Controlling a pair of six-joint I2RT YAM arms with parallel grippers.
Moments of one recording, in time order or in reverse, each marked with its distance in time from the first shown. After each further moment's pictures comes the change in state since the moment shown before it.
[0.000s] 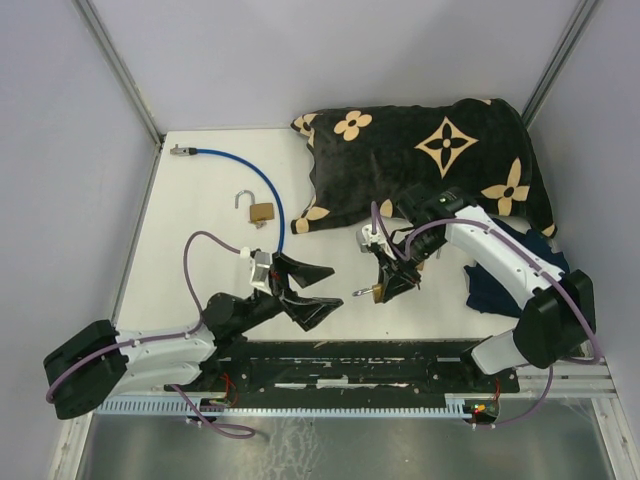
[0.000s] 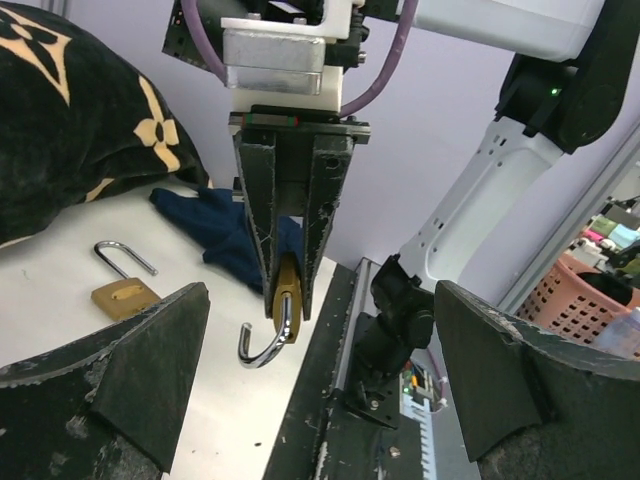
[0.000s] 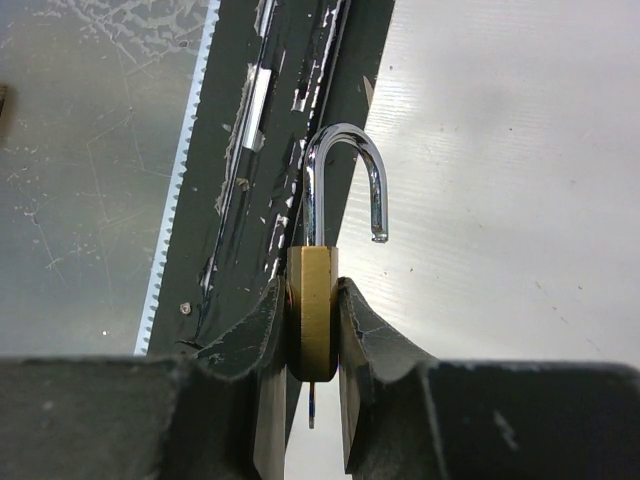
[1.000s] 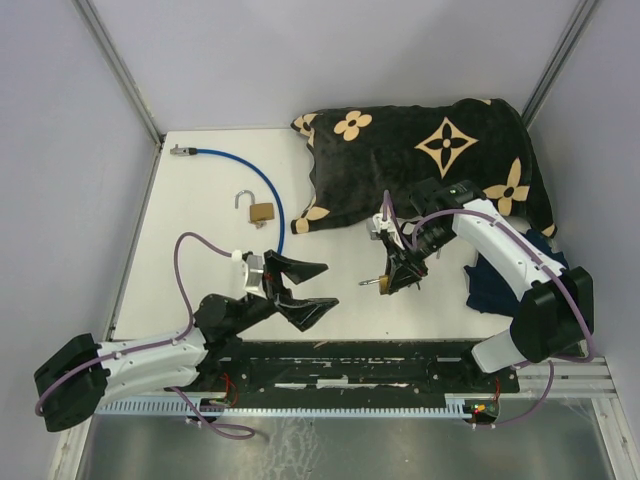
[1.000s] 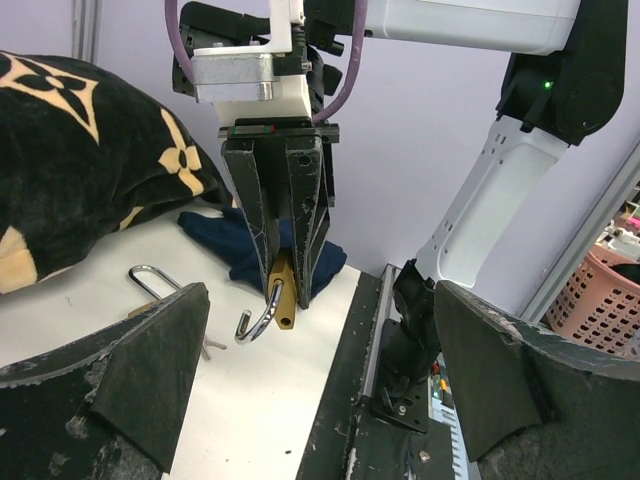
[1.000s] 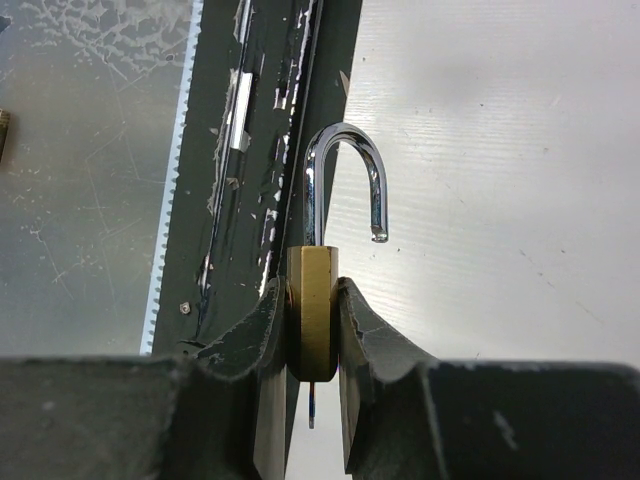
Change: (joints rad) left arm 0.002 -0.141 0.014 -0.135 -0.006 0.089; right arm -0.100 0.034 0.026 -0.053 -0.023 -0.034
